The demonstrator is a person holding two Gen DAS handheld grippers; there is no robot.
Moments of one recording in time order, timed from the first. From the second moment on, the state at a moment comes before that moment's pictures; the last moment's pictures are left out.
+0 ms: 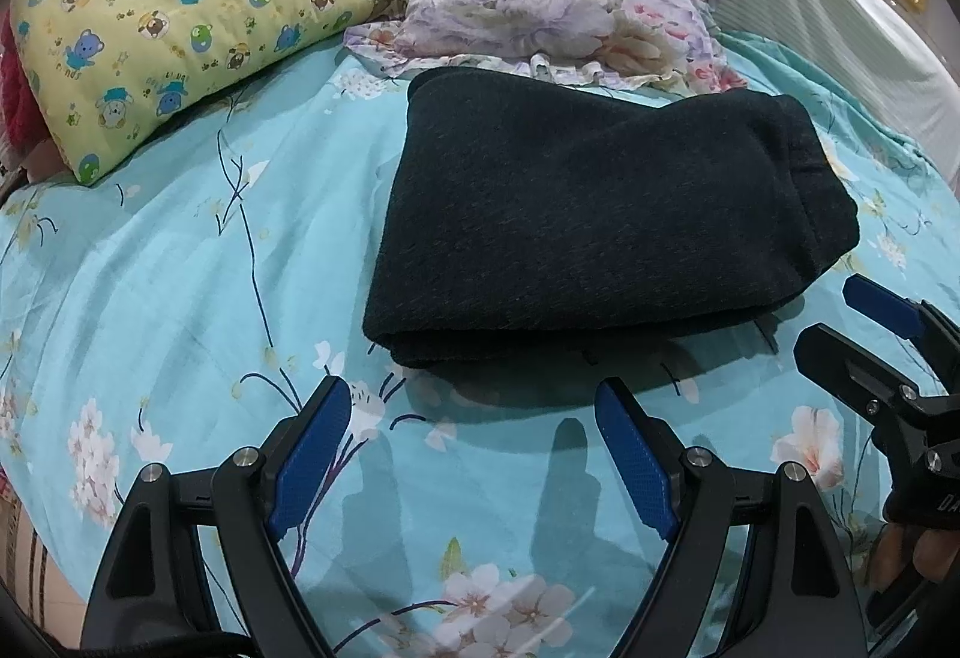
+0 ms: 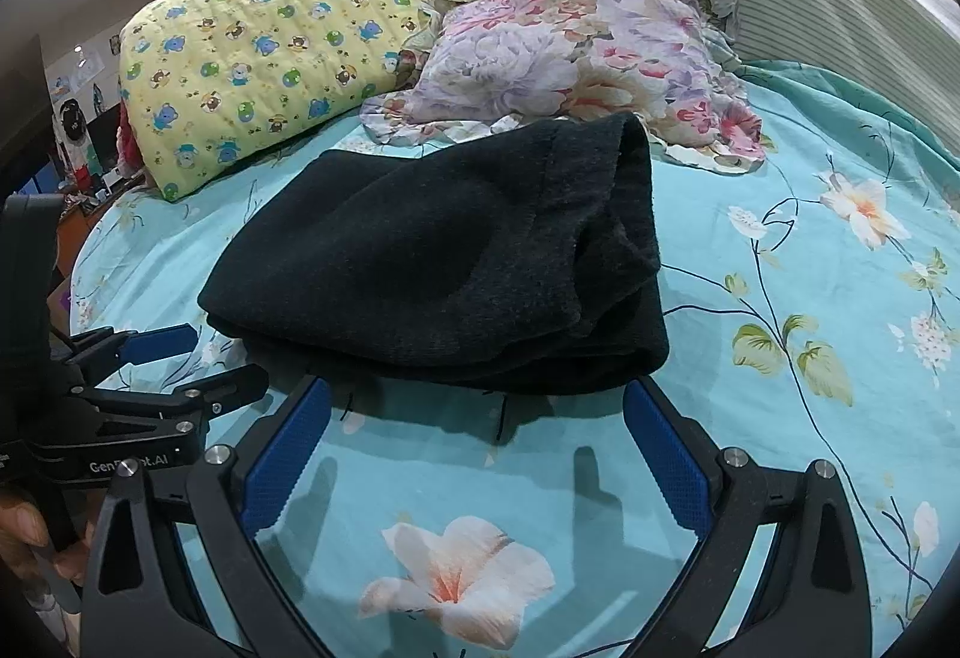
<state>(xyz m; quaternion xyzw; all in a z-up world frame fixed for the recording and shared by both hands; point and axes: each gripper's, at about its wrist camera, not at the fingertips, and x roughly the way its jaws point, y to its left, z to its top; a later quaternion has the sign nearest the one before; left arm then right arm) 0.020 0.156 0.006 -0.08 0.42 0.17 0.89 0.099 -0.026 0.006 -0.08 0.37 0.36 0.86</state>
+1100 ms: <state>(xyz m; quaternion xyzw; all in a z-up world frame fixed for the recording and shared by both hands) 0.020 0.157 0.019 -0.08 0.41 0.16 0.90 0.095 -0.020 0.014 -0.08 0.35 0.36 0.86</state>
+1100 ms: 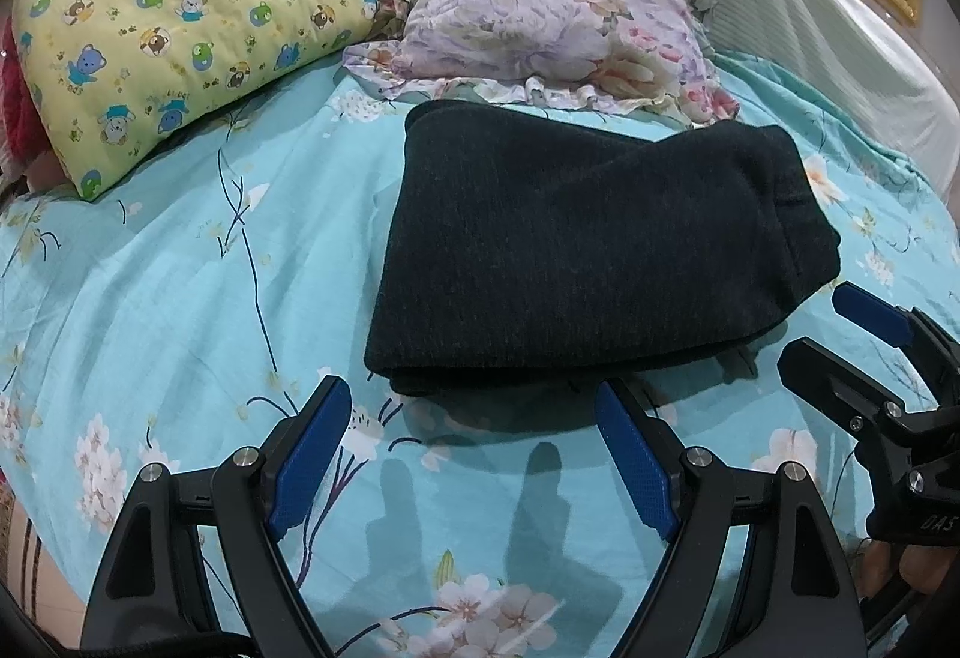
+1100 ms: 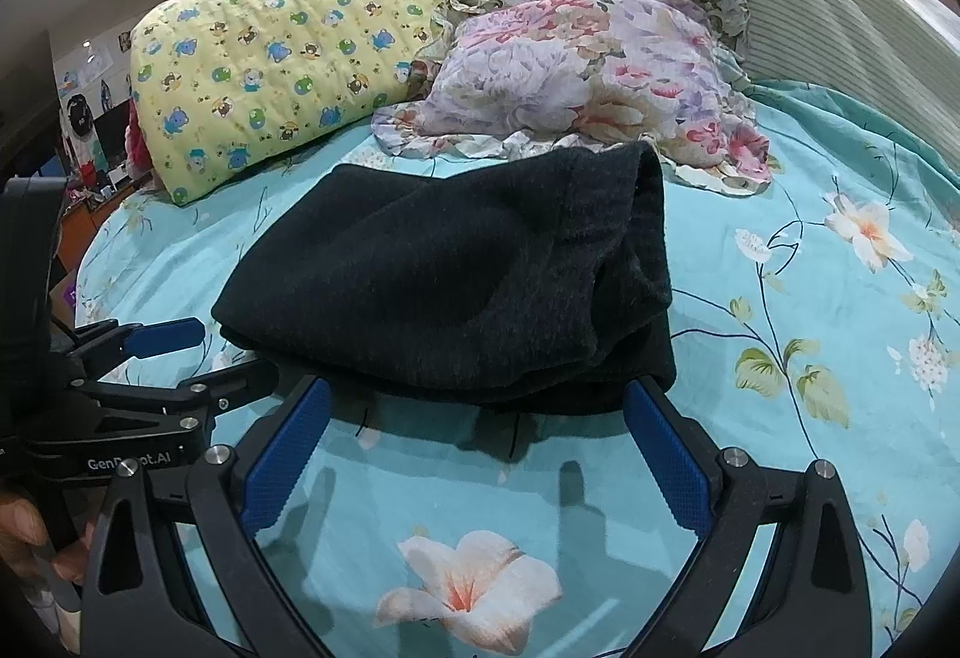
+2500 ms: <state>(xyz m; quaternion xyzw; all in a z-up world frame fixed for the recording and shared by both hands) 0.037 0.162 0.046 -0.10 0.36 0.15 0.91 0.108 -0.023 0.036 -0.08 0.33 0.36 0.87</state>
